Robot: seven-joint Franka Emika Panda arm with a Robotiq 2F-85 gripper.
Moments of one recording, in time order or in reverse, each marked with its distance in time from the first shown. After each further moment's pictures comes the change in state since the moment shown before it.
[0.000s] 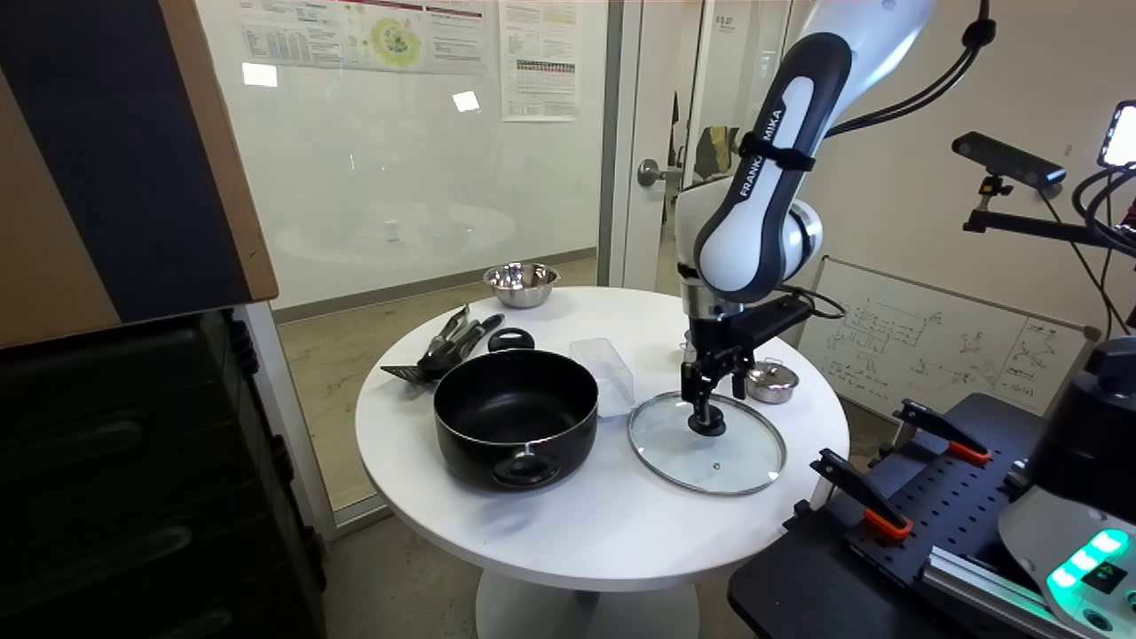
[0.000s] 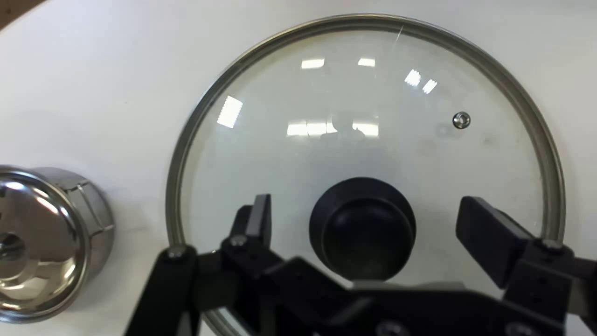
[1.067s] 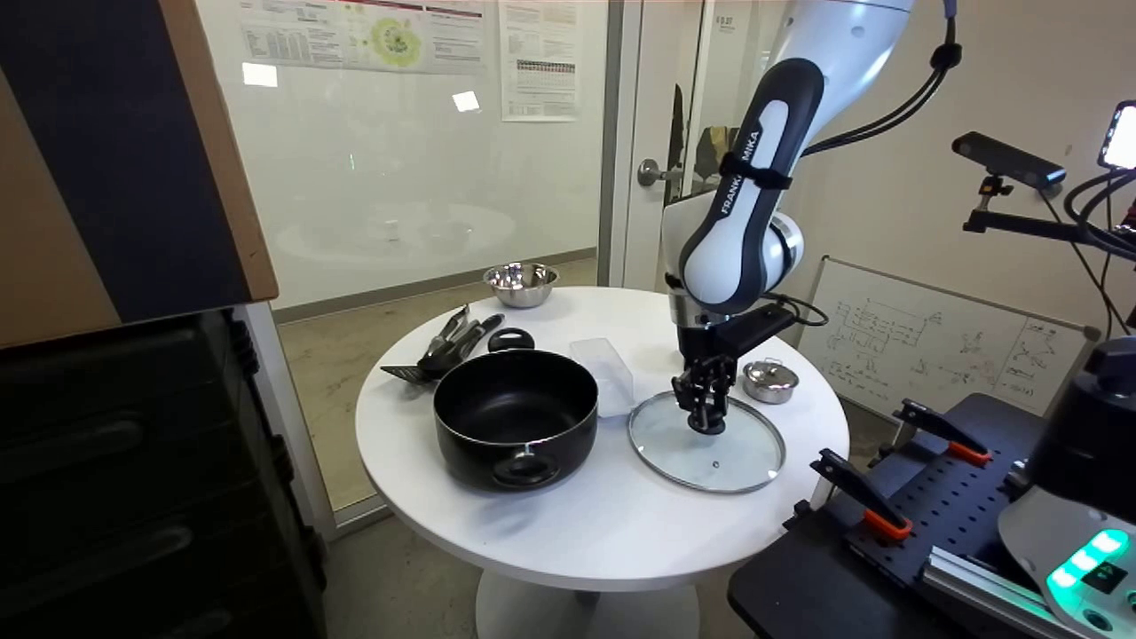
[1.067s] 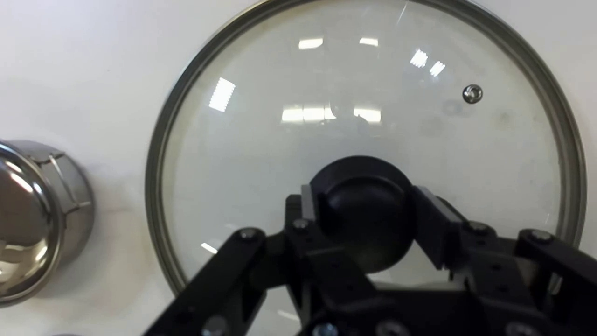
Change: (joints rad) arm 0.022 0.079 -0.013 0.075 0.000 0.003 0.000
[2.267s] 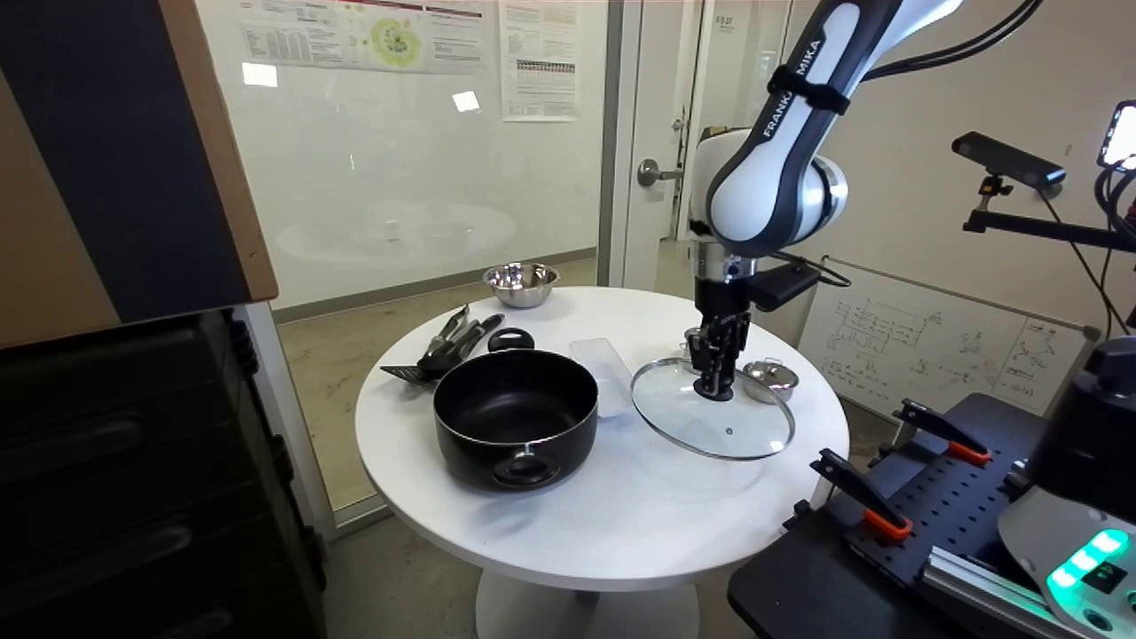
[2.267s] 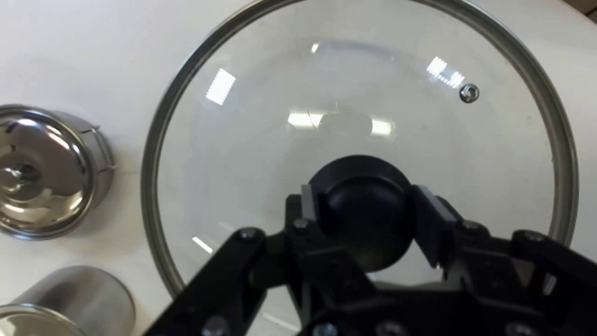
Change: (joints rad) arm -0.110 -0.275 0.107 -0.167 0.080 -0.027 -0.194
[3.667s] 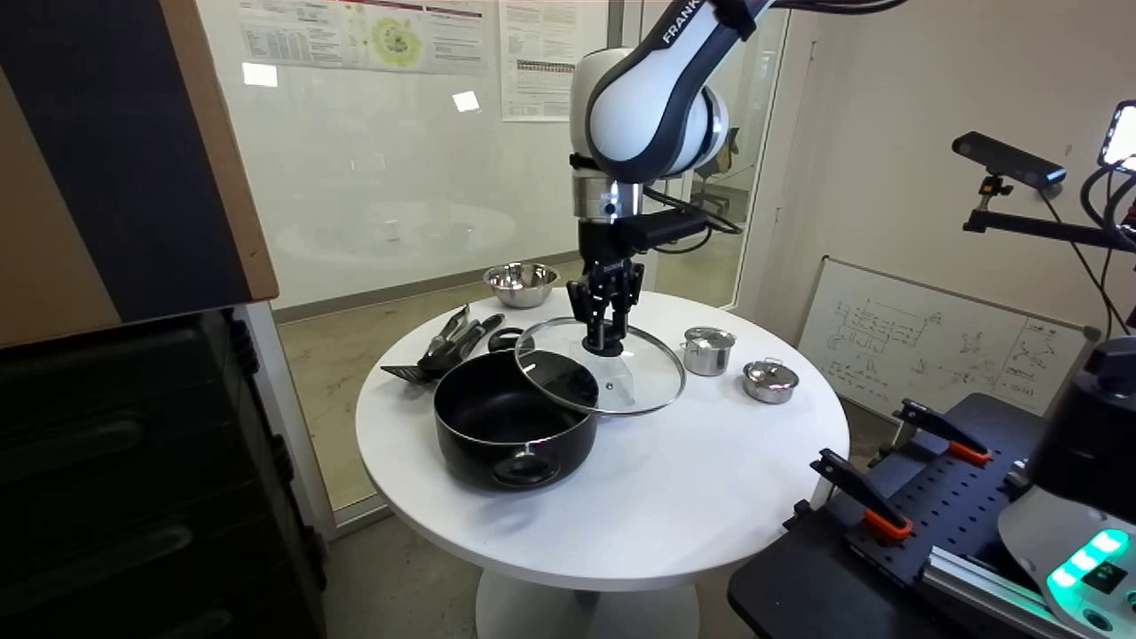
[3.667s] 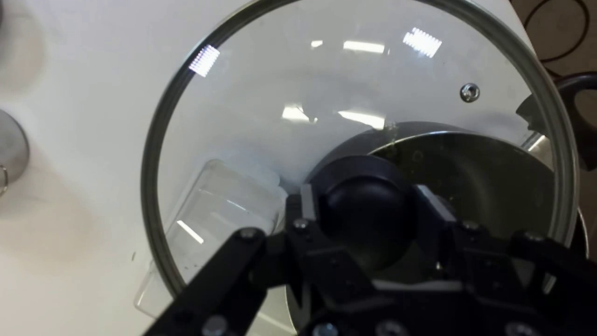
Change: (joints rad) arm 0.163 0.028 0.094 0.344 0.029 -0.264 0.186
